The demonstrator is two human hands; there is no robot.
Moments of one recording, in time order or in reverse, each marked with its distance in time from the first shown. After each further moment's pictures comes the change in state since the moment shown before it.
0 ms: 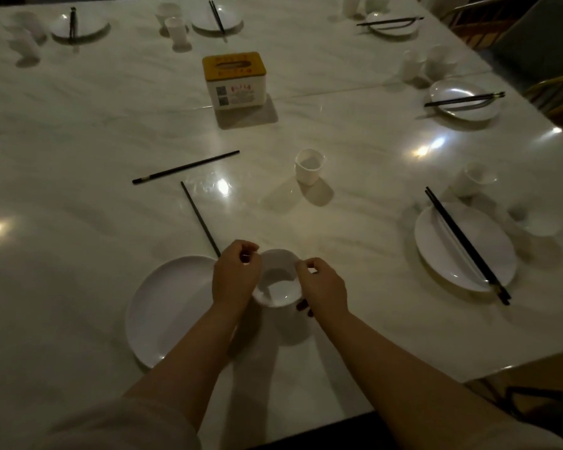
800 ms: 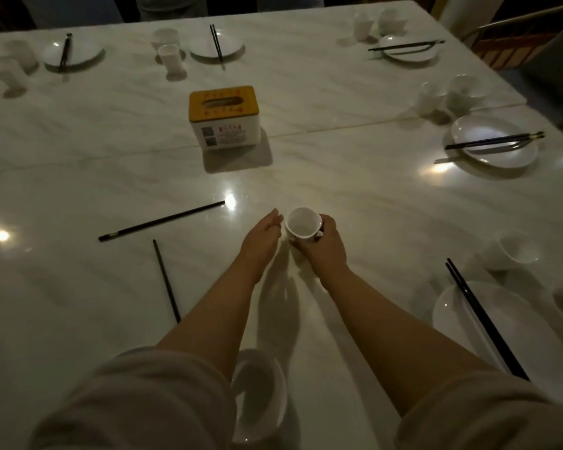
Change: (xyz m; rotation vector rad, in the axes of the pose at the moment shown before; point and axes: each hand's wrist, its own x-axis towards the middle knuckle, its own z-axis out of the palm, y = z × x) left_hand 0.197 0.084 0.089 -0.335 -0.282 -0.195; right_hand 0.219 -0.093 -0.031 0.149 0.027 -0.285
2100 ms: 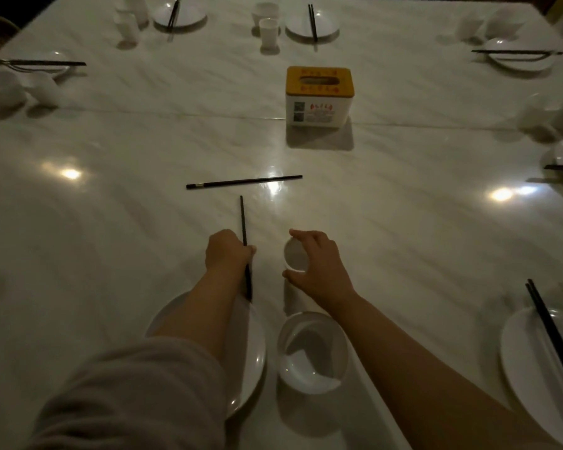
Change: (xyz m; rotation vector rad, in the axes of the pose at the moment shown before) left_hand -0.068 -0.076 -0.152 0.634 0.448 -0.273; right_hand -0.101 -0.014 0.083 -0.517 -0.423 -0.470
